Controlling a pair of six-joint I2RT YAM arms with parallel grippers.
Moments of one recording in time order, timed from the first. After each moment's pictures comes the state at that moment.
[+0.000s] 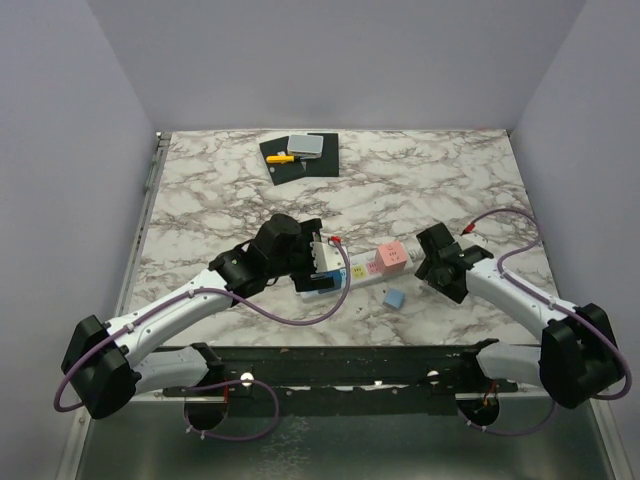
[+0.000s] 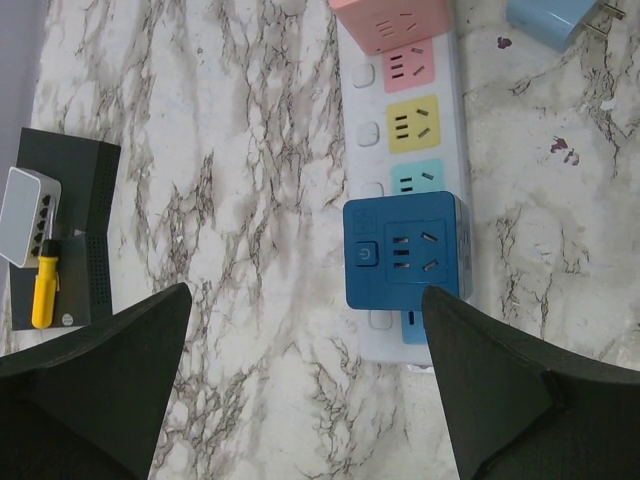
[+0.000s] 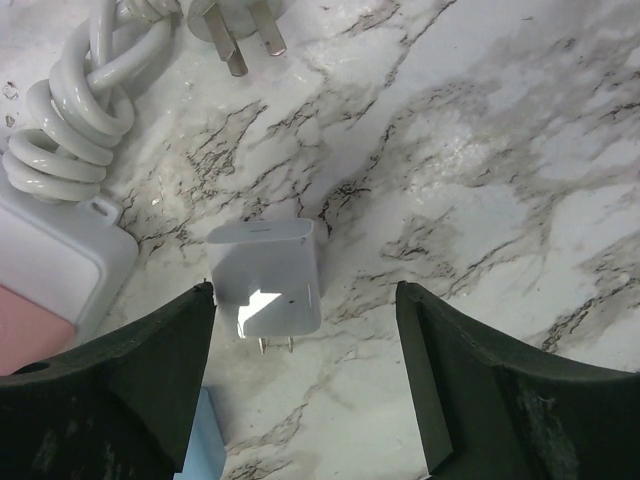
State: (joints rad) left arm -0.81 1.14 0.83 -0.27 0.18 0.68; right arm 0.44 1.20 0.67 -0.72 0.48 1.04
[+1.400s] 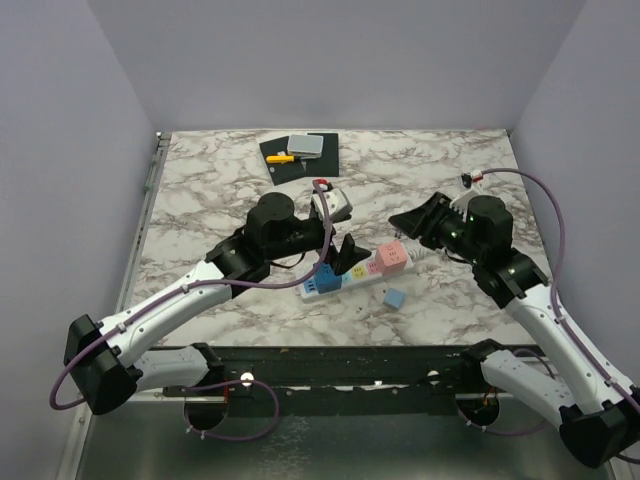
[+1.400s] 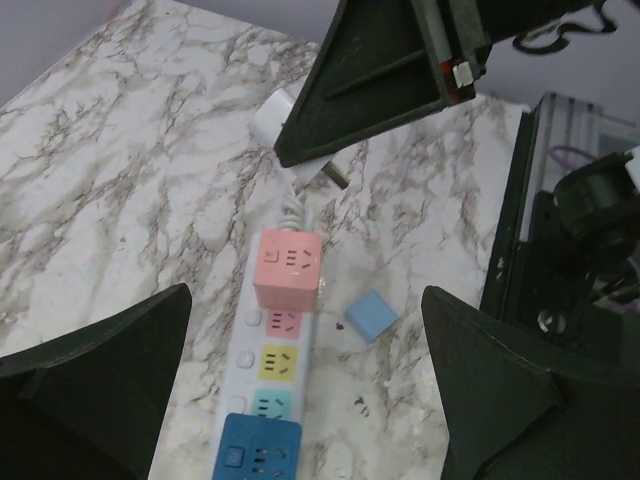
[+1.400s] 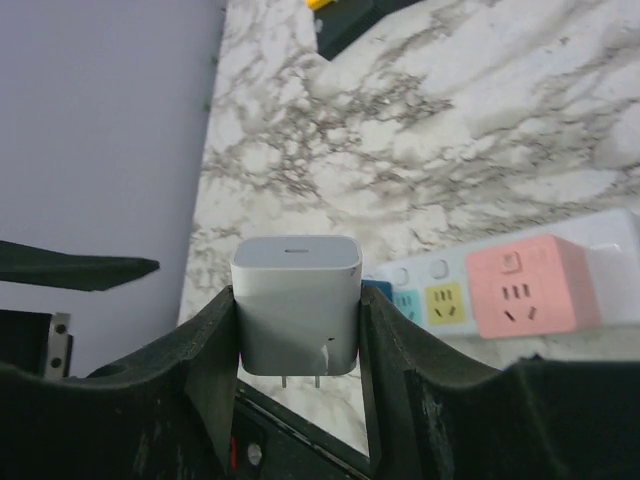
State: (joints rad) left arm -0.83 1.16 1.00 -0.04 0.39 0.07; right arm 0.42 0.86 0.85 -0.36 -0.14 0.76
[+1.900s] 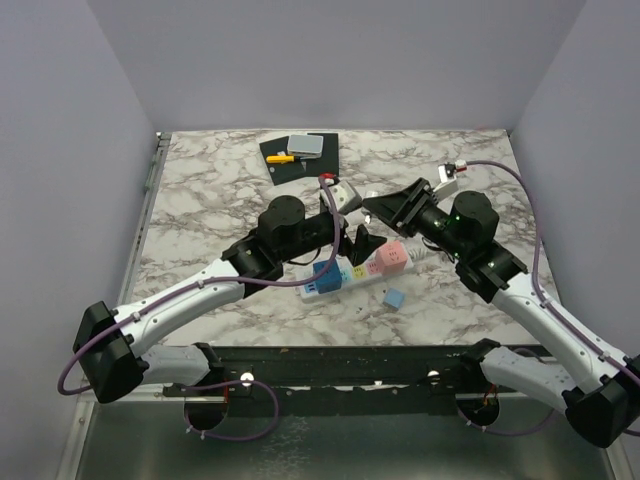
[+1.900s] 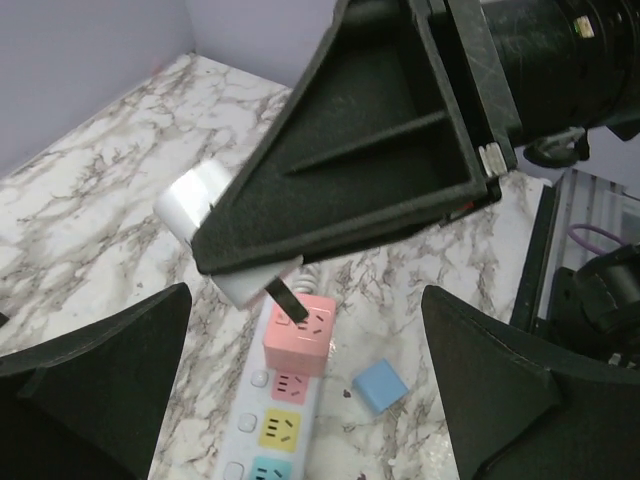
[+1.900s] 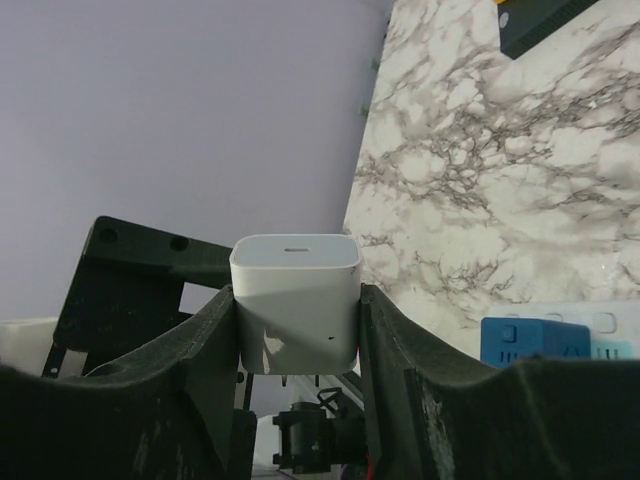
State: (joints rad) left arm -0.91 1.23 1.00 0.18 0.22 -0.06; right arm 0.55 0.97 0.87 0.01 -0.18 1.05
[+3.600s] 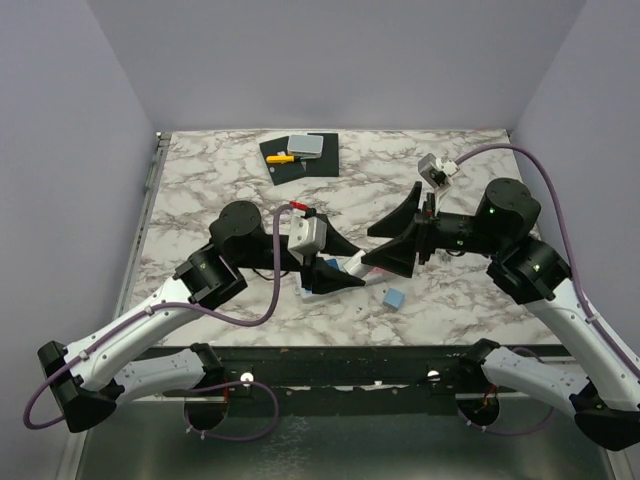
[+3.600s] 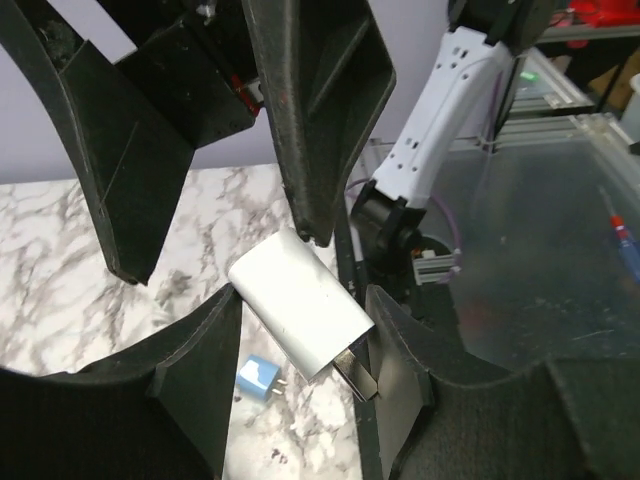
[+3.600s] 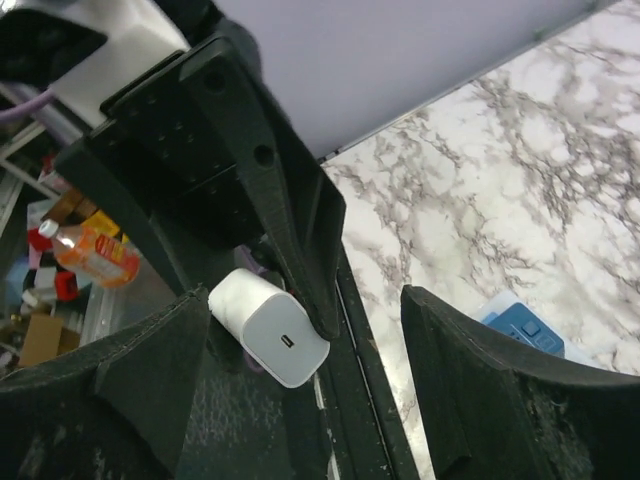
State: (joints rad) left arm -0.90 0.99 1.02 0.00 0.74 0.04; right arm 0.65 0.93 1.19 -0.34 -0.68 0.38
